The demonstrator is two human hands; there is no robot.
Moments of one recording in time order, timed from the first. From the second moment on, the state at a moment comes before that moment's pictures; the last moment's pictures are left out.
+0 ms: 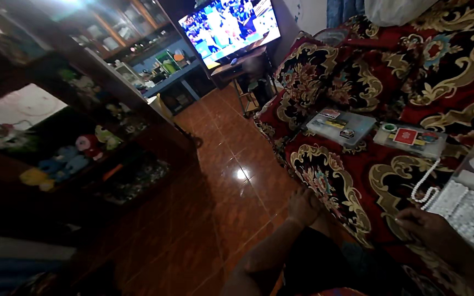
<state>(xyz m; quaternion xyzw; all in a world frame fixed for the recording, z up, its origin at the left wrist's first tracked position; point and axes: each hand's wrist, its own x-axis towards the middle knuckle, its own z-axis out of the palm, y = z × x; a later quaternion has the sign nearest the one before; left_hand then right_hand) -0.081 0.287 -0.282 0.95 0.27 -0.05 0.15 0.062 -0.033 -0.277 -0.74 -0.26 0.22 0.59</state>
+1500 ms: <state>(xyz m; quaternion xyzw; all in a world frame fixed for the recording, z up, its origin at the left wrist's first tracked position) -0.078 0.286 -0.281 0.95 0.28 -0.06 0.14 0.060 -0.028 -0.275 -0.74 -0.25 0.23 0.58</state>
